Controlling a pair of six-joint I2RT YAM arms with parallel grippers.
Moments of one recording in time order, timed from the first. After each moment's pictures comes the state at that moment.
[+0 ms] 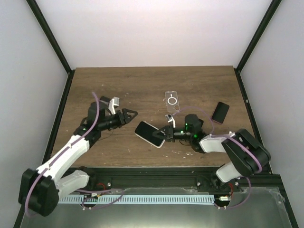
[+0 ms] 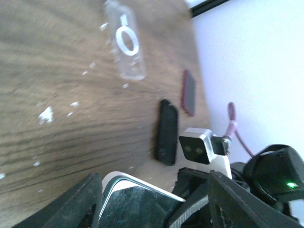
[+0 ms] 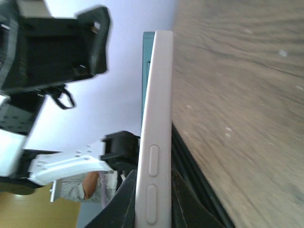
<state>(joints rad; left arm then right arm) -0.40 1.09 0.64 -0.04 0.54 -0.86 0.59 1.52 0.40 0.82 -0.92 1.10</state>
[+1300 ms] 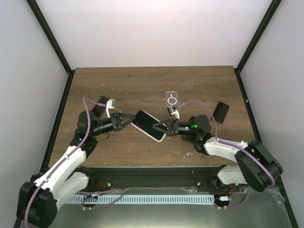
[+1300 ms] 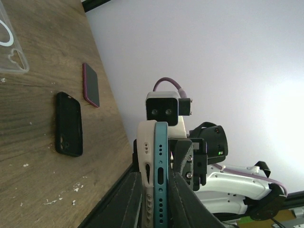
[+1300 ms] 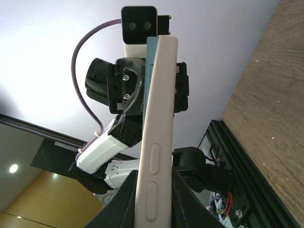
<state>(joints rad) -0.36 0.89 0.47 0.37 0.85 -1.17 0.62 1.30 0.42 1.09 -0.90 1.38</state>
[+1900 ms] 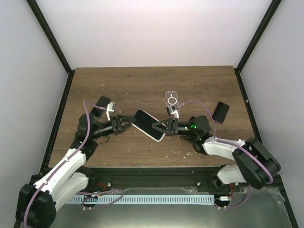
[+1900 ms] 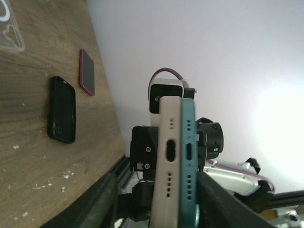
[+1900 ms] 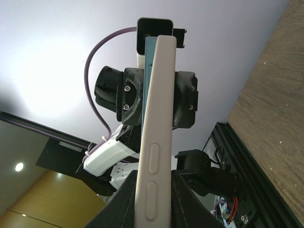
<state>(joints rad) -0.37 0.85 0.42 0.39 0.85 -1.26 0.63 1.33 0.42 1.17 -0.89 1.42</state>
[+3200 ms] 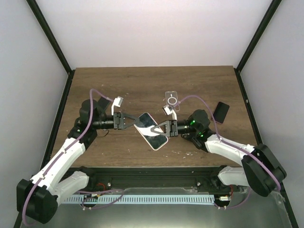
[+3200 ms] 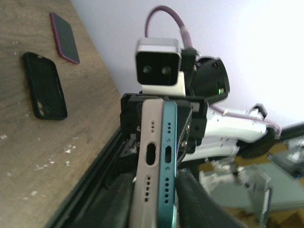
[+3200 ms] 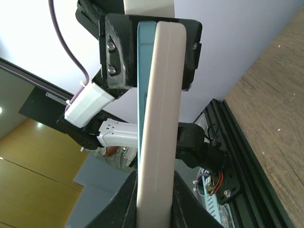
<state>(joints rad) -0.37 0.95 0.69 0.04 1.08 -0.91 0.64 1.25 0.52 0.88 -1.06 1.16</state>
